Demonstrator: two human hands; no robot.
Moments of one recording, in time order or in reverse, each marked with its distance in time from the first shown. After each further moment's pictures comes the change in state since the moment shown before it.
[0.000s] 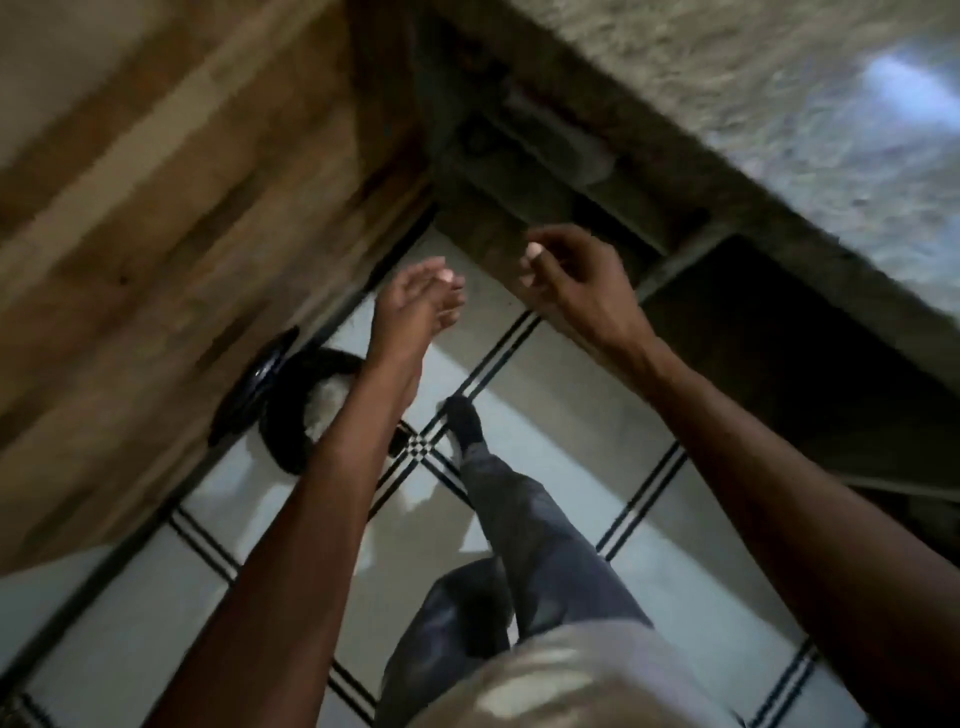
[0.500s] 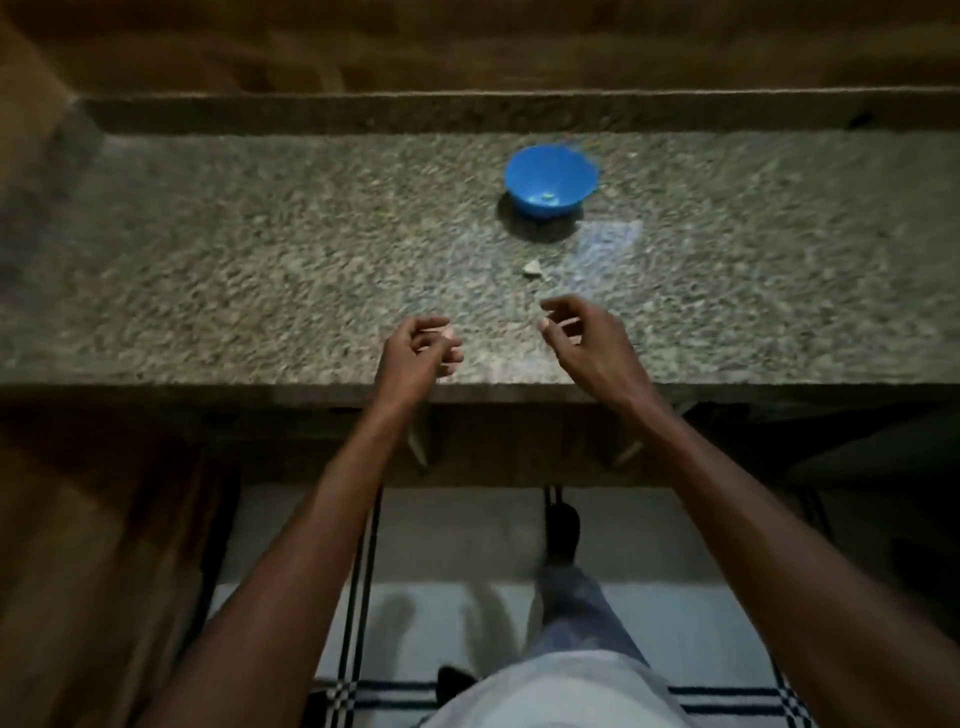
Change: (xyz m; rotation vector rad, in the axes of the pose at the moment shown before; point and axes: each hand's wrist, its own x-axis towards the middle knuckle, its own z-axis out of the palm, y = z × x) left_hand -0.097 0.063 0.398 0.475 -0.647 0.280; right_hand -0.186 0.069 -0.364 -0.101 0.768 0.153
